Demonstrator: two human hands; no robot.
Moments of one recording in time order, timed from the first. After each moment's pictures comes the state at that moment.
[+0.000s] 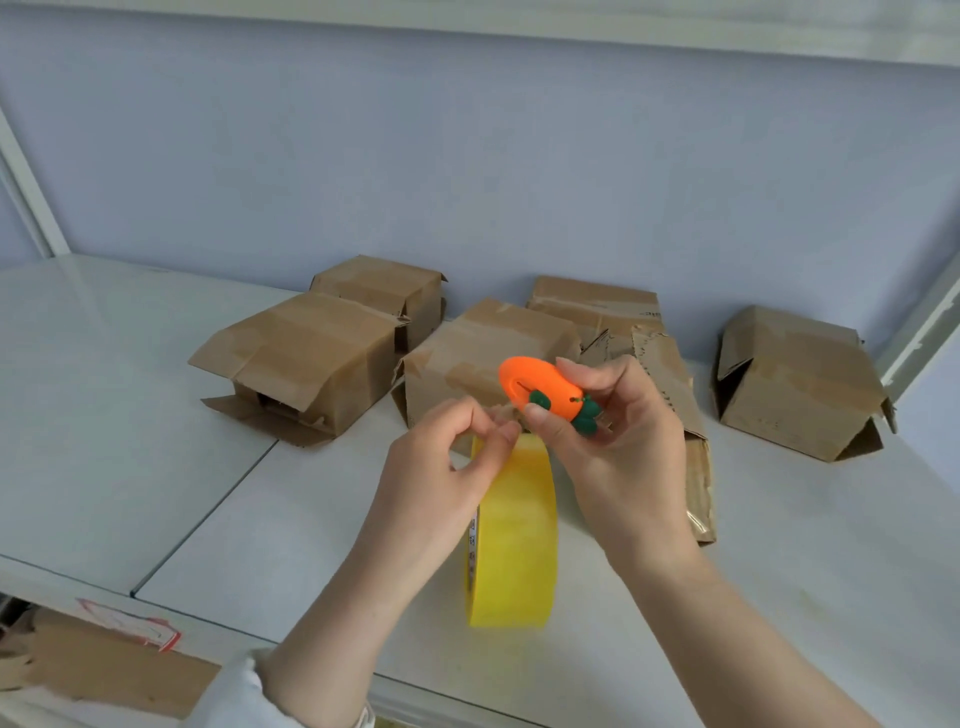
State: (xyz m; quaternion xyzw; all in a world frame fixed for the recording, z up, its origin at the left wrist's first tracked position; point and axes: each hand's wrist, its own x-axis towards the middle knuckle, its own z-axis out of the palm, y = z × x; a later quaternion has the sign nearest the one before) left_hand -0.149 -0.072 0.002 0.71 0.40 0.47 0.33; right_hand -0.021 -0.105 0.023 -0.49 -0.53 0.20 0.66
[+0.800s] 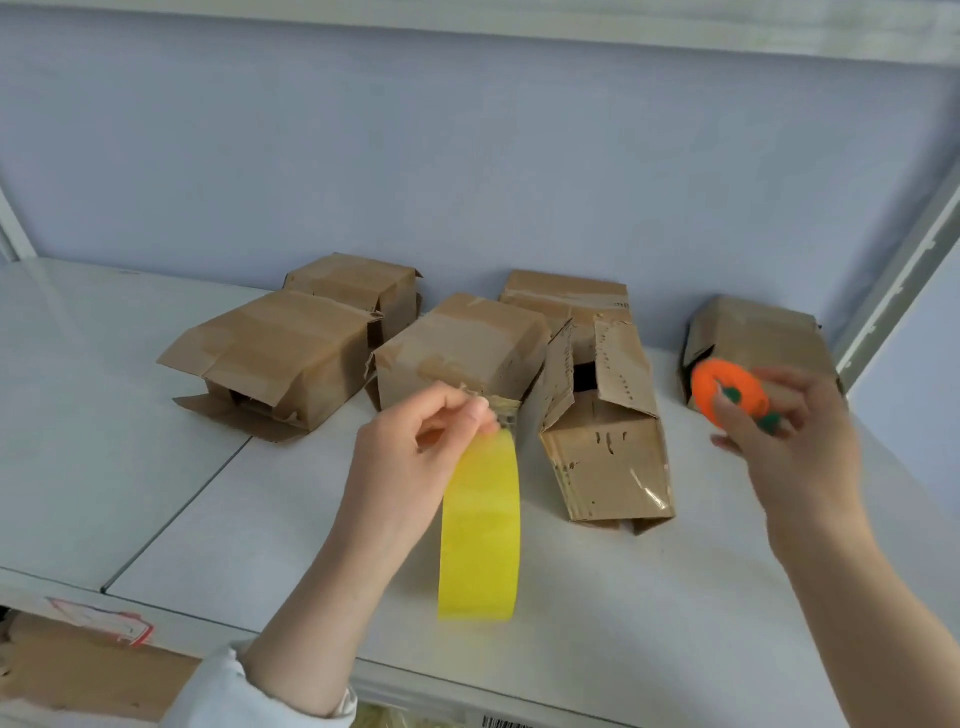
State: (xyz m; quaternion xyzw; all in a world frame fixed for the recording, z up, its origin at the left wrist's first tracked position) left_hand -0.140 -0.082 0.011 0.70 0.39 0.49 0.34; right_hand 0.091 -0.141 0.027 -0.66 -0.36 0.13 0.65
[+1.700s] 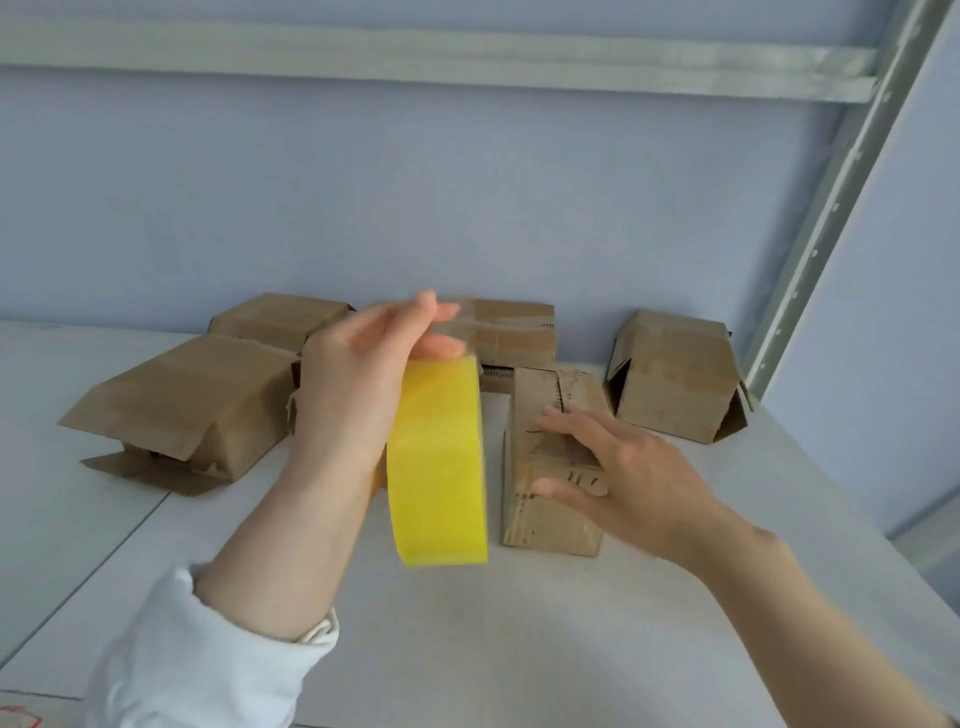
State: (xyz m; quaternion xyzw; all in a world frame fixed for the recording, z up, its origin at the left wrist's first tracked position) left_hand -0.089 -0.085 0.090 0.57 0.37 0.57 0.45; right_hand 0.110 -0.137 0.016 -0.66 -0.73 -0.03 0.18
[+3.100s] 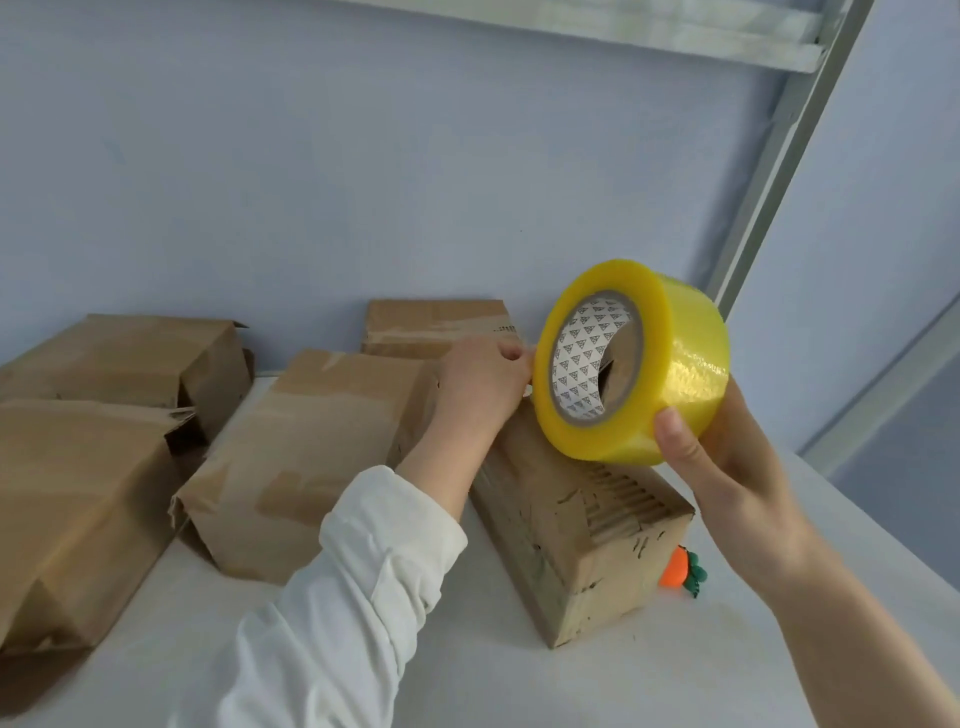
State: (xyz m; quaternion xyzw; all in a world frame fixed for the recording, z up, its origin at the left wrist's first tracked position) left_hand 0.038 0.067 0.030 0.79 0.33 0.34 0.38; right_hand 0.098 -0.111 0.035 -0.56 -0.49 0.17 0.65
